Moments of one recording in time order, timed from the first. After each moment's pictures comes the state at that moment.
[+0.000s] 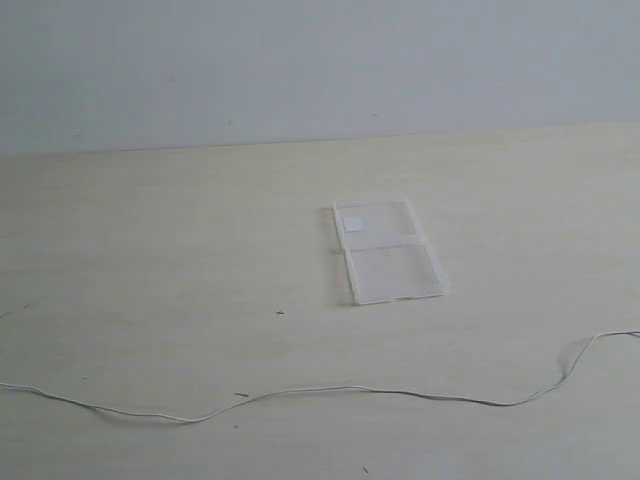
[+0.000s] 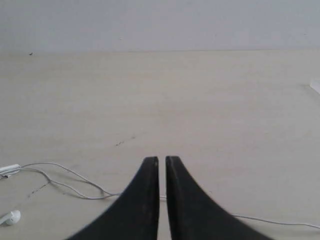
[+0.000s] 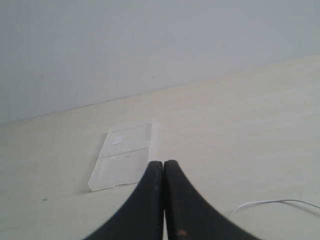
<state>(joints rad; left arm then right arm) 0.13 0.01 0.00 -0.11 0.37 0.05 0.20 0.01 -0.01 -0.02 0.25 0.26</state>
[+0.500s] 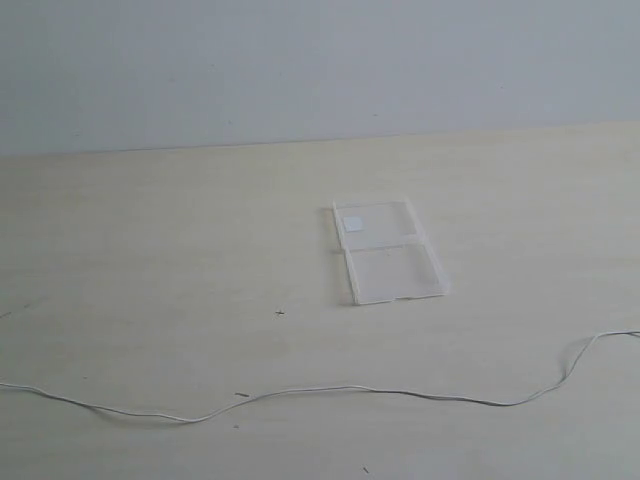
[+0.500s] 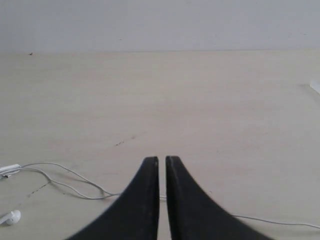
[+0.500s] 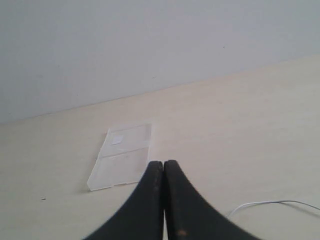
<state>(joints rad) 0.13 0.01 0.00 -0.11 0.37 0.05 0.20 0.01 -0.01 -0.03 0.25 0.26</state>
